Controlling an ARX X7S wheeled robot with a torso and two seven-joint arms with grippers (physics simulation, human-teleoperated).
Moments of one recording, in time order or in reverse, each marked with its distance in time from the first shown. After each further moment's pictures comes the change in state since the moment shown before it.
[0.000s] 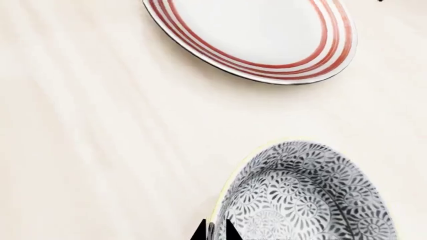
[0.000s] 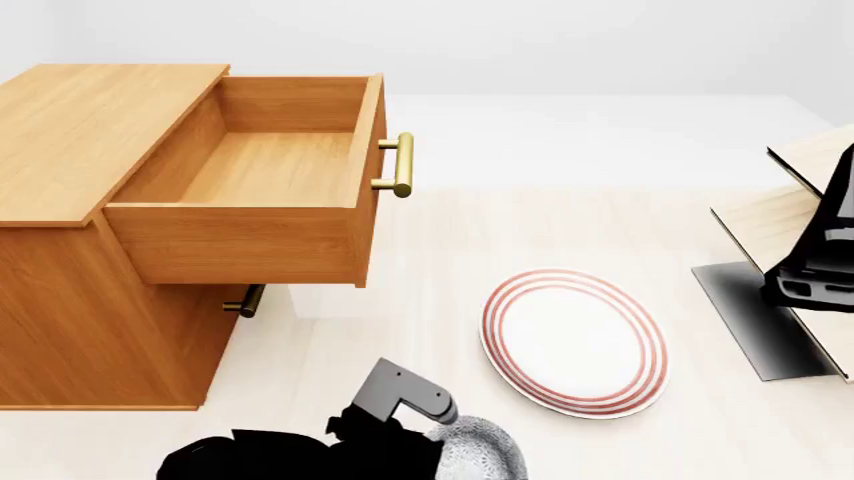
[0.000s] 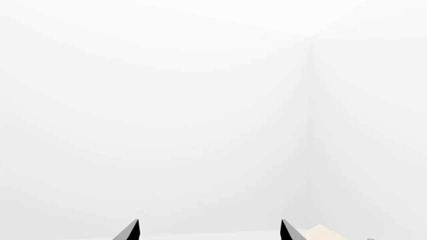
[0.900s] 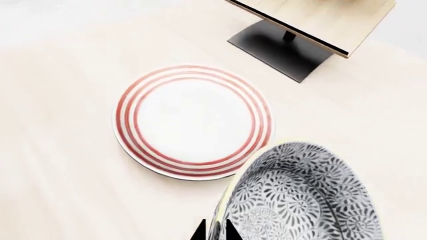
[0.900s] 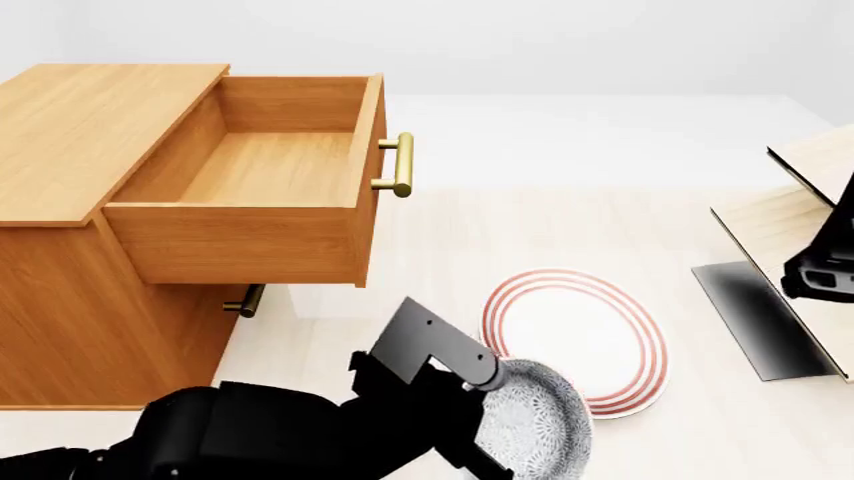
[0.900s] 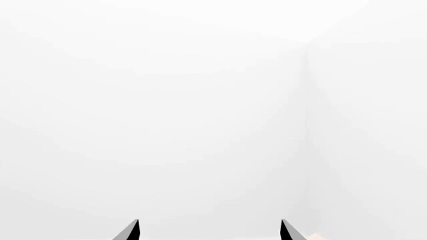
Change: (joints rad) left arm -0.179 -0.020 -0.078 0.345 -0.121 -0.084 -0.206; right arm 0.009 0.060 0.041 -0.020 0.077 -0.005 0.060
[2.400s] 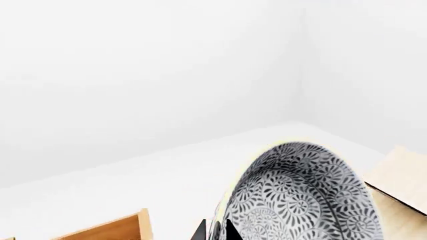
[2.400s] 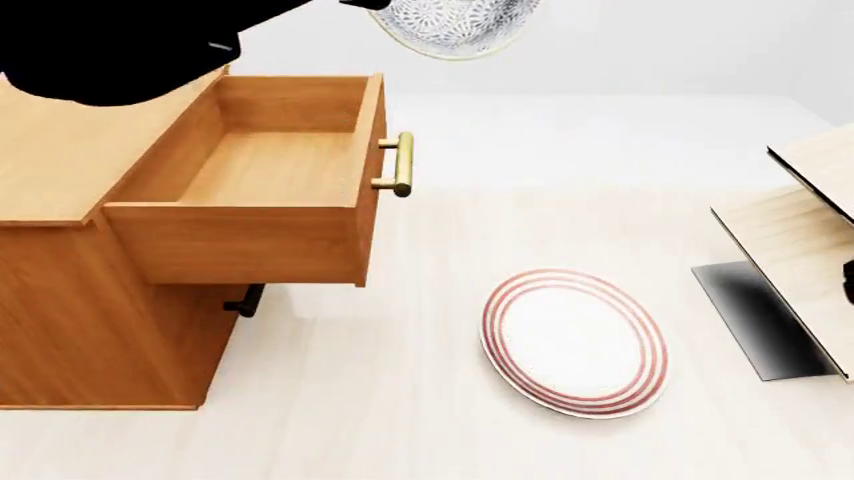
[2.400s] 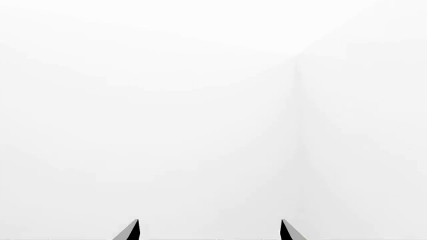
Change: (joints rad) left arm -0.891 0.054 -0.244 -0.411 -0.342 -0.207 -0.245; right arm -0.216 0.073 0.236 -0.040 0.082 -0.112 0.032
